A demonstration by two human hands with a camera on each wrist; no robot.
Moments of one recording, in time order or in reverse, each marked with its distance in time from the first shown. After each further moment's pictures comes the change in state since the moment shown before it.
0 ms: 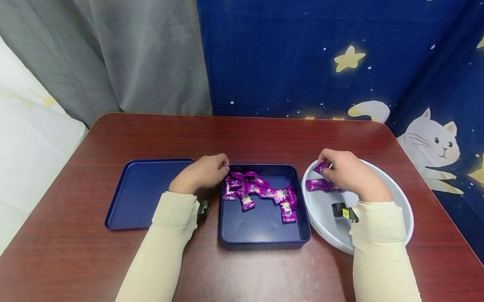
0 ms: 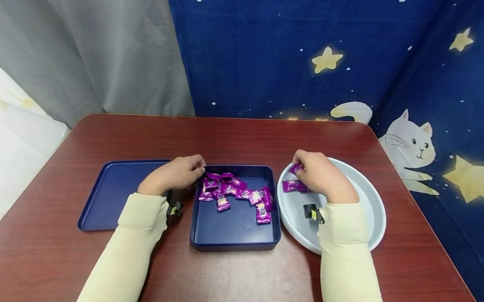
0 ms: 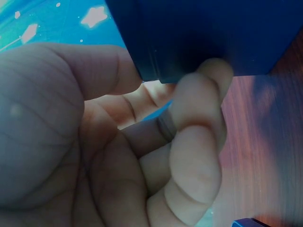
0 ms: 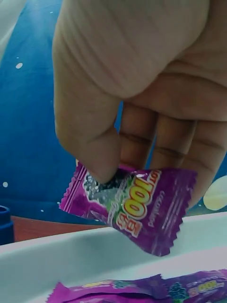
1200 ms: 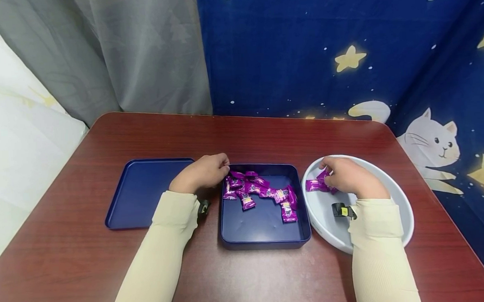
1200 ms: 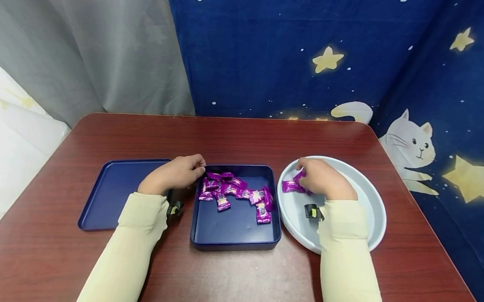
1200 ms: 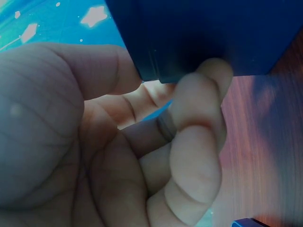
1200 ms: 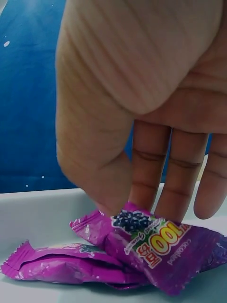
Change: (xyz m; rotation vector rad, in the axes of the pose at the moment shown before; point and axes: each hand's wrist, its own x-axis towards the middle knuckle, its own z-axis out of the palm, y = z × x) left_hand 0.000 0.000 -0.001 -0.014 -0.003 -0.003; right_hand 0.005 0.015 0.011 0.030 -0.182 0.101
